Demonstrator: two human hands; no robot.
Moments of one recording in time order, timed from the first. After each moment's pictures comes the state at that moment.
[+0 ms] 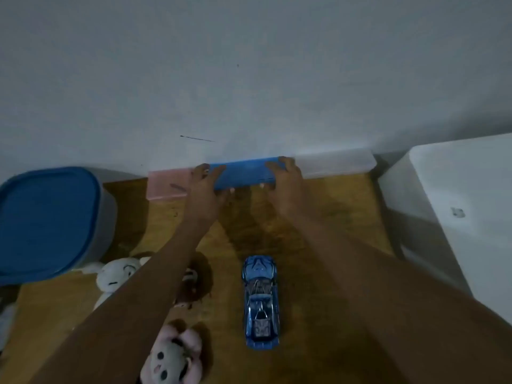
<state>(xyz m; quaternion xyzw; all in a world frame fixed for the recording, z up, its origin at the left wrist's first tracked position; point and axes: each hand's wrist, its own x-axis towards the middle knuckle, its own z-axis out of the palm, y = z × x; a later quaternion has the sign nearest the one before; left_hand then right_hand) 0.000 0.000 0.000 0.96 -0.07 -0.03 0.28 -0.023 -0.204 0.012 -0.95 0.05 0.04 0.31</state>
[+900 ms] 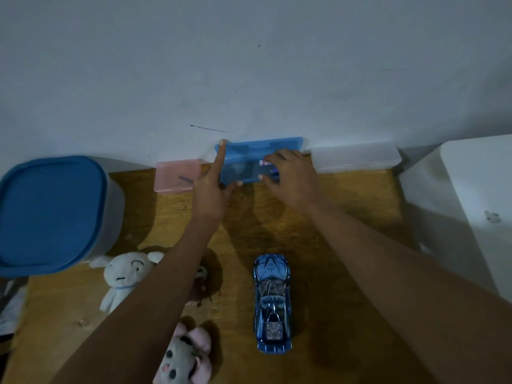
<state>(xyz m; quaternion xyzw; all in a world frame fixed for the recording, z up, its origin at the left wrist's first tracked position) 0.003 0.004 -0.015 0.92 -0.02 -0.02 0.40 0.005 -0.201 -0.011 -0.97 -0.07 -0.04 0.23</state>
